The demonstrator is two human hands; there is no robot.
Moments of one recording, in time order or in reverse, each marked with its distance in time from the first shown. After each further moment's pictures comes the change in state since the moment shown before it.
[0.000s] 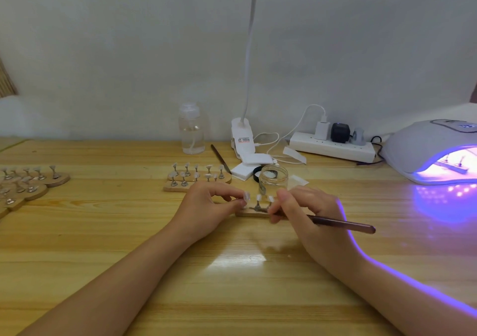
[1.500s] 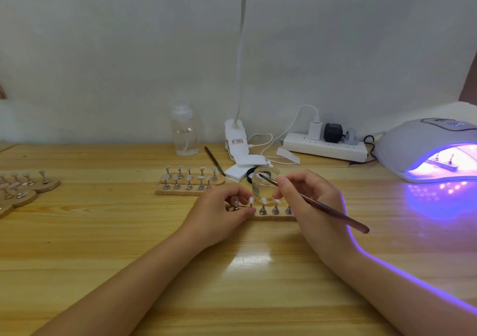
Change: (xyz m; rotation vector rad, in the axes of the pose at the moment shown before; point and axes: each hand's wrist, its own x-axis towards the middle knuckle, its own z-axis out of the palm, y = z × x) left_hand 0.004 0.007 0.019 0.147 -0.125 -0.028; right_hand 0.009 0.002 -0.004 0.225 0.164 0.265
